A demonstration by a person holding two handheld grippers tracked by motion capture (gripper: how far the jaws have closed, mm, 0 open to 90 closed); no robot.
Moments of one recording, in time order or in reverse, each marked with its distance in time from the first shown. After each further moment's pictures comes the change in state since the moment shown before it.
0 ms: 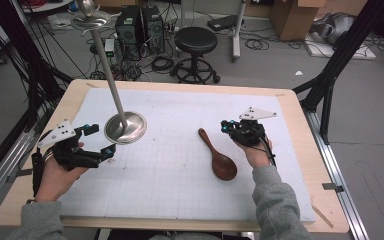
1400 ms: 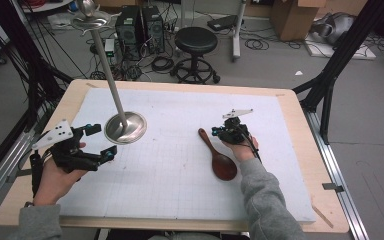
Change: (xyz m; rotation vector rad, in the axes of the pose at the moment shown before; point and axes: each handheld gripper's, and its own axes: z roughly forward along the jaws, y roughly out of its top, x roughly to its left) left arm -0.016 0.013 -0.007 -0.050 -0.054 0.001; right arm -0.011 -0.021 0.066 0.224 0.009 0.070
